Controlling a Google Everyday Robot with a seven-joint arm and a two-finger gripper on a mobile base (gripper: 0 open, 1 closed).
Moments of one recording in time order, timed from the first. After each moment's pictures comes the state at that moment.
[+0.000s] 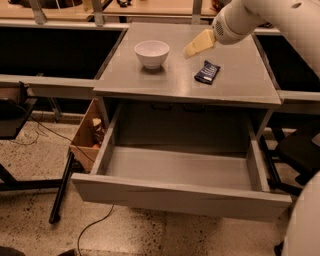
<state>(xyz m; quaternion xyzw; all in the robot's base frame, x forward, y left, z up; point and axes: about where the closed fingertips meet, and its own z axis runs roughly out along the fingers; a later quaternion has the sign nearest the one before) 0.756 -0.166 0.959 -0.21 0.90 0.02 0.38</state>
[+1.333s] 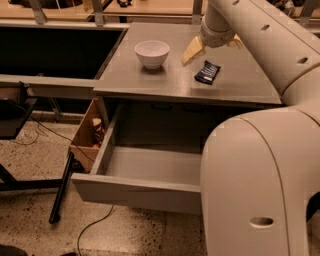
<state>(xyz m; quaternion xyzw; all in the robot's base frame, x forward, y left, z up) 0.781 -0.176 0.911 -0.12 0.96 -0.06 0.24</state>
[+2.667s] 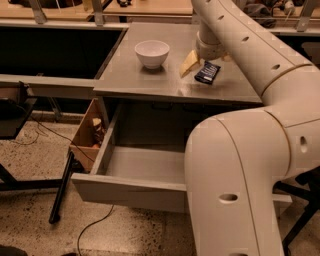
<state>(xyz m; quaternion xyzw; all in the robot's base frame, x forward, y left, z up) 0.786 -0.179 0.859 -0.08 0.98 -0.07 0.18</state>
